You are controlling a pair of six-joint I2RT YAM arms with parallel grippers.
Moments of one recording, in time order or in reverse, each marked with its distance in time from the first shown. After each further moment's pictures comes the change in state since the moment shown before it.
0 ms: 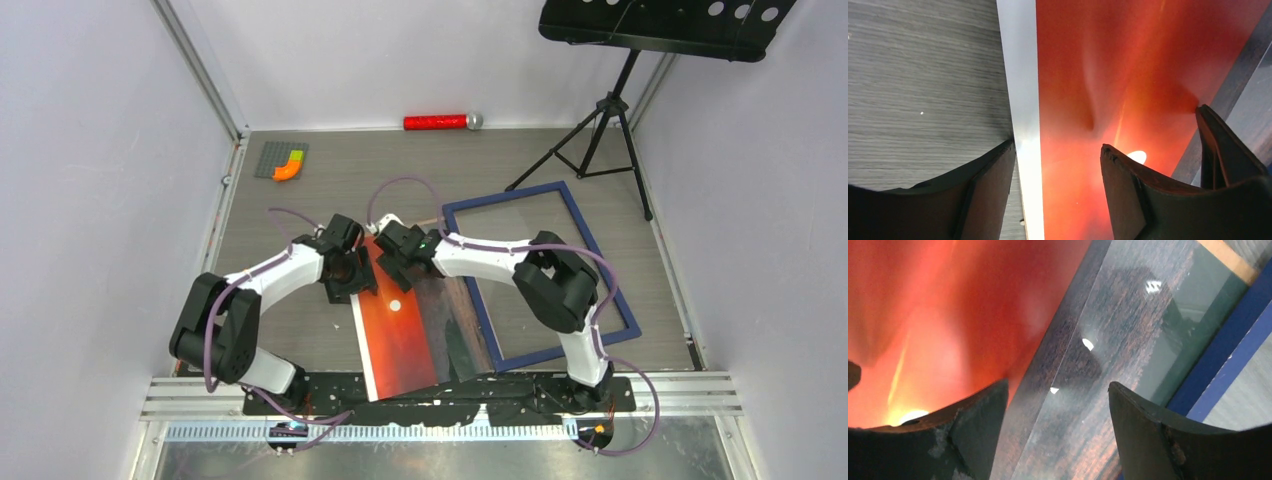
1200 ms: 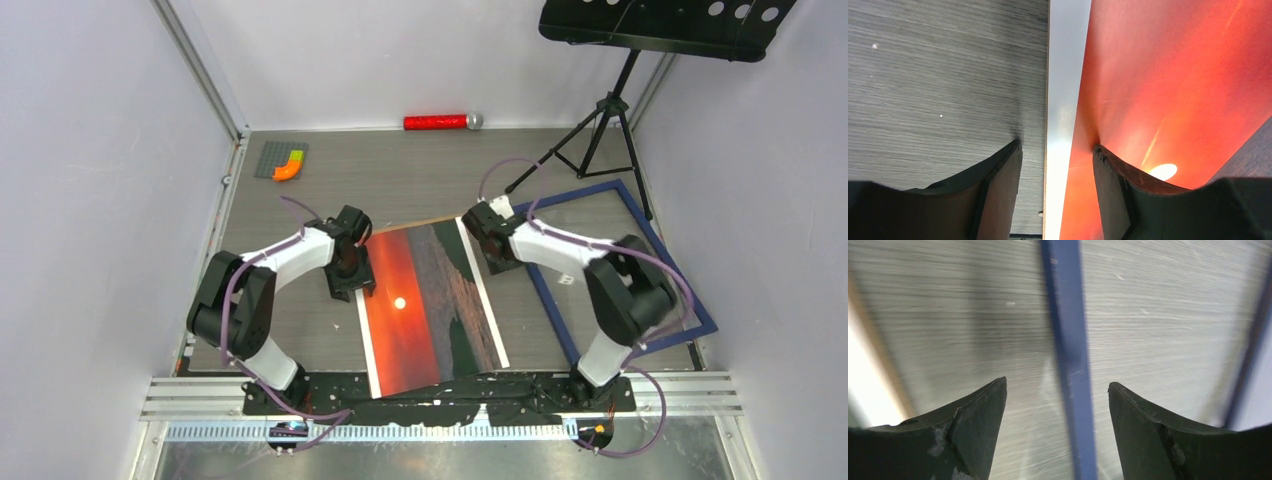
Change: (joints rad) left arm -0.003 0.157 0.156 -0.164 -0.068 0.010; right arm -0.351 -0.247 -0.357 -0.247 0.372 0.209
